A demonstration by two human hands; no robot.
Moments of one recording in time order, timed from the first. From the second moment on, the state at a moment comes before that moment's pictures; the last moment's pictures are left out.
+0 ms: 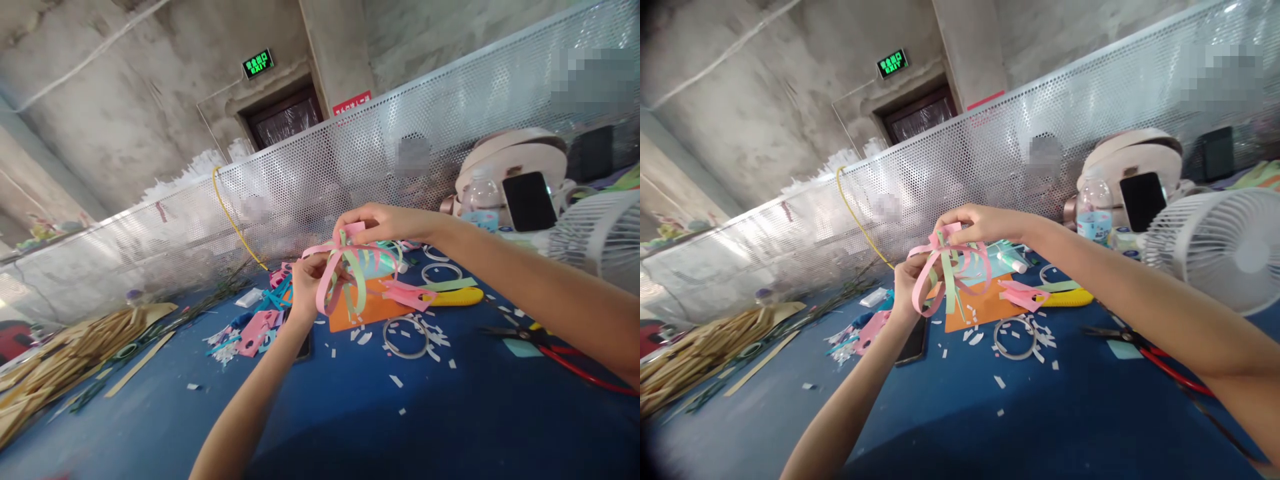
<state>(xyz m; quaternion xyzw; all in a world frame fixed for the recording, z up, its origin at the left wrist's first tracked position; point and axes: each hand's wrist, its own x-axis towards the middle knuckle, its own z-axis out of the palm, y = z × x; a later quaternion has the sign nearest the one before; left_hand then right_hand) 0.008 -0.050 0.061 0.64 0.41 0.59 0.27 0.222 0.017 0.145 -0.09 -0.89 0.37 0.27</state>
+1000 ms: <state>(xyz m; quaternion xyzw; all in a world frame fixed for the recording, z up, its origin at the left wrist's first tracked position) 0.009 -0.058 0.065 0.66 0.40 0.60 0.19 0.201 0.015 0.138 -0.15 -0.84 0.26 0.46</state>
